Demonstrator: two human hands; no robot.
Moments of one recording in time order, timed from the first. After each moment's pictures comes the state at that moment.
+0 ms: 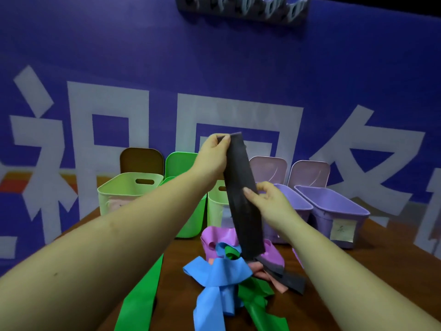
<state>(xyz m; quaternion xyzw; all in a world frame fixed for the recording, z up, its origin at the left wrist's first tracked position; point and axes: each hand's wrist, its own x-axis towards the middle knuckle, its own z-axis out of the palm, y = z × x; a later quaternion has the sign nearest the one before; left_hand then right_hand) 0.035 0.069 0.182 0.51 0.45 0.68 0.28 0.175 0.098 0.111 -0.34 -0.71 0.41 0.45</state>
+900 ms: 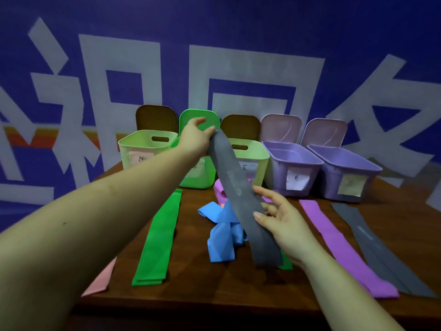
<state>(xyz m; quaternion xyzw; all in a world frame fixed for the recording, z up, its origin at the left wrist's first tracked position) -0.003 0.038 0.121 0.43 0.60 0.64 0.22 0.212 0.001 0.020 -0.32 -0.70 0.50 0.40</state>
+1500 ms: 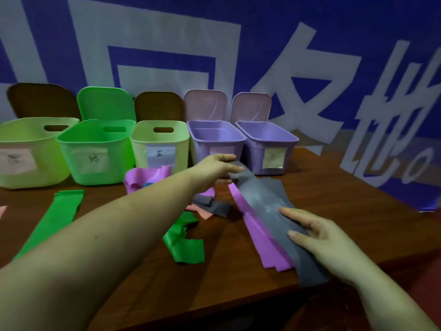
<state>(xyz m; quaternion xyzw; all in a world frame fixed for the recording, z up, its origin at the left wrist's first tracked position) 0.191 0.144 0.035 0.54 0.50 0.43 0.53 0.429 0.028 -0.005 -0.47 -0.70 0.38 0.37</state>
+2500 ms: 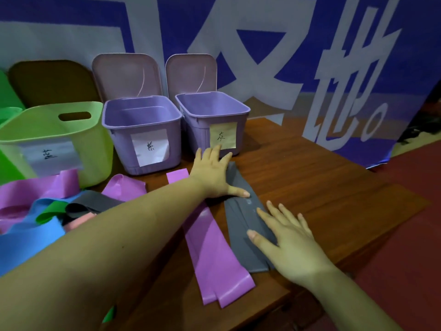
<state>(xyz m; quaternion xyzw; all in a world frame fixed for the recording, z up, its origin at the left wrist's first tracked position) 0.318 0.241 -0.034 0.83 0.55 0.05 -0.06 0.482 0.086 -0.059 -0.67 -0.72 0.16 0.11</state>
